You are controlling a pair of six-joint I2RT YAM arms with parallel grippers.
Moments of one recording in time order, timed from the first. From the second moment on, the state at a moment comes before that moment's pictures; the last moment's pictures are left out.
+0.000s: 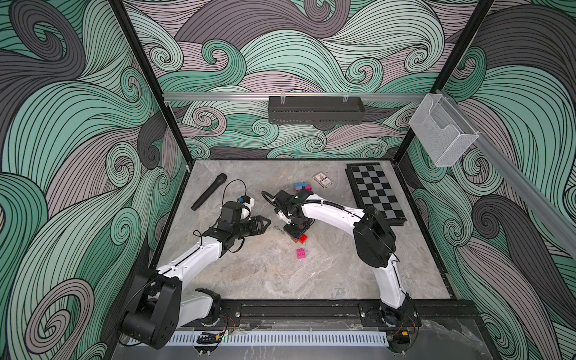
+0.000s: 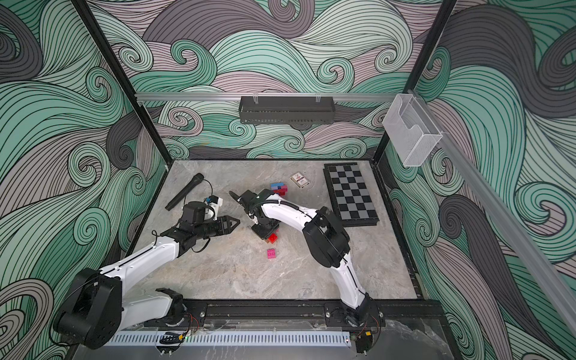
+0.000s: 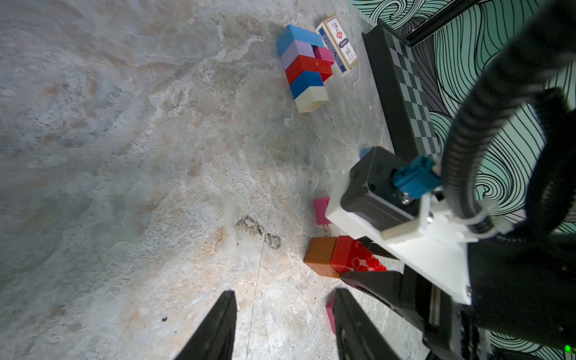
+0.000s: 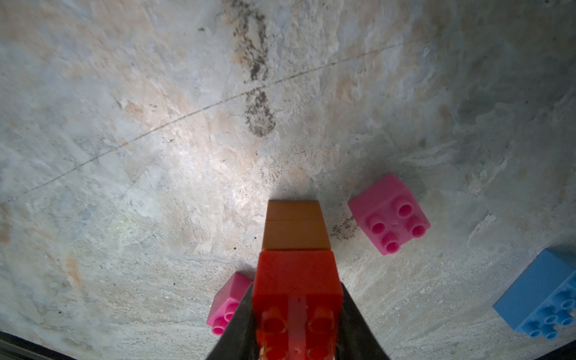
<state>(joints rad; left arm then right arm) -0.30 1.22 0.57 -0.05 0.41 -0.49 0.85 2.13 1.73 -1.18 0.07 0.04</state>
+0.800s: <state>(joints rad) -0.30 1.24 0.57 -0.05 0.42 -0.49 0.86 2.11 1.68 -1.18 0.08 0.03</state>
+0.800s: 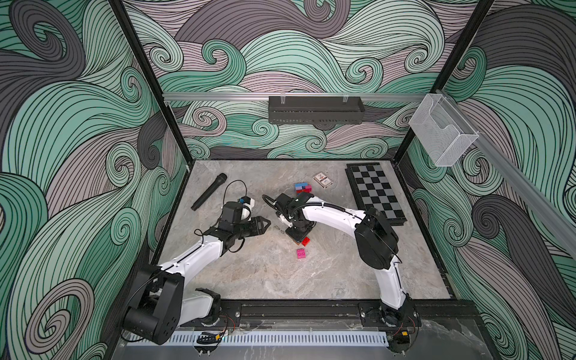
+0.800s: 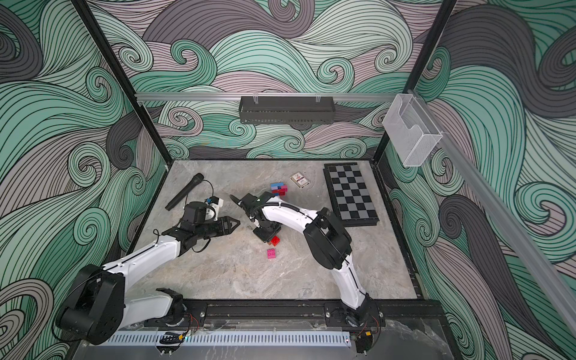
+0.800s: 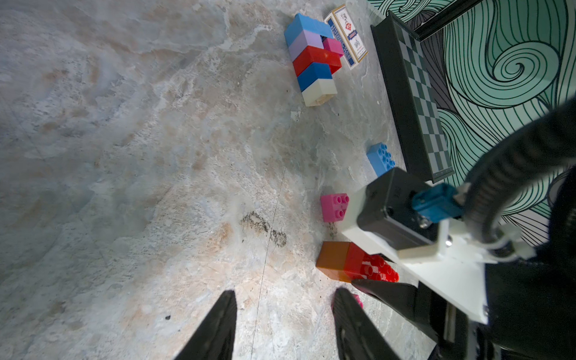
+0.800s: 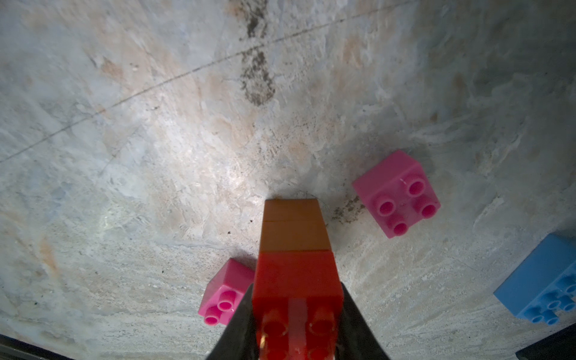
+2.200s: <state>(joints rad) -0.29 1.25 0.57 -0.05 0.44 -0.49 0.79 2.06 1.79 -1.24 0.08 0.17</state>
